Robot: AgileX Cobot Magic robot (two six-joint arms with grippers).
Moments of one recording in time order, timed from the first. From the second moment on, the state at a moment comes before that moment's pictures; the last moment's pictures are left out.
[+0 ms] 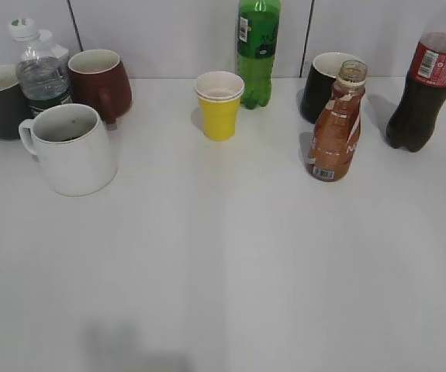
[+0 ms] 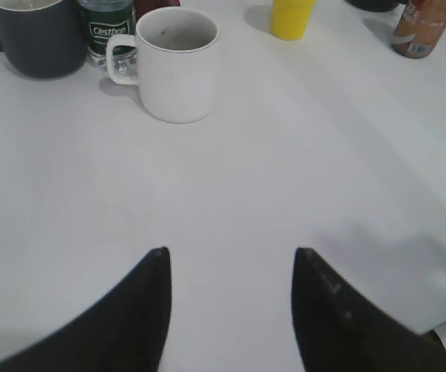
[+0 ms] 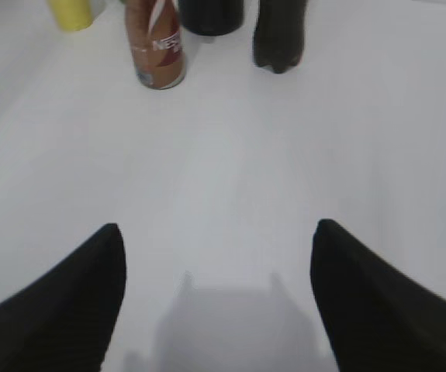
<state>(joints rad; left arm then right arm) -0.35 0.04 -0.52 -0.06 1.06 0.00 0.53 -0.01 -0.50 -0.16 1.05 0.16</state>
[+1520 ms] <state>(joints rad) -0.14 0.04 -0.52 -0.06 1.06 0.00 0.44 -0.01 -0.50 -0.15 1.05 0.15</state>
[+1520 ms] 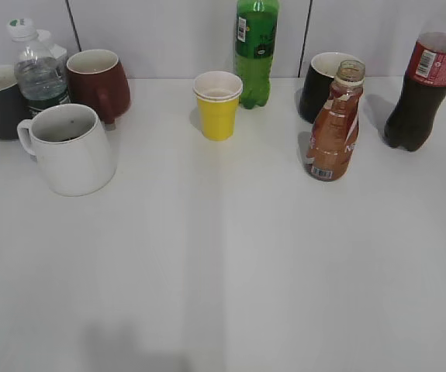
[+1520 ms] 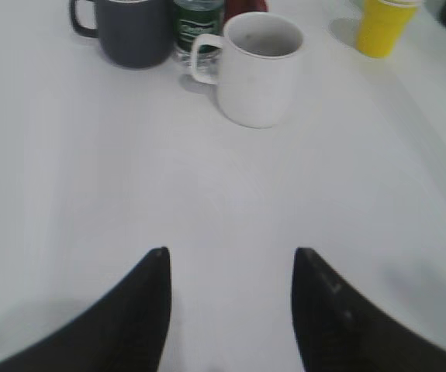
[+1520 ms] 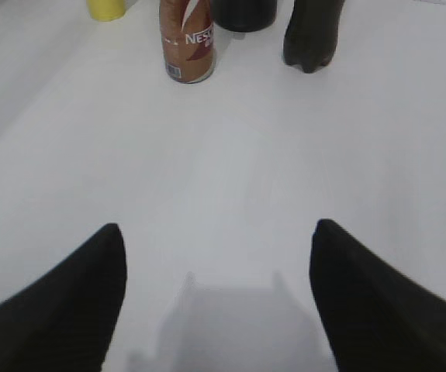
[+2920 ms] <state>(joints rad) -0.02 -0.01 -0.52 -0.06 1.06 0.00 0.07 -0.01 -0.50 -0.15 1.05 0.15</state>
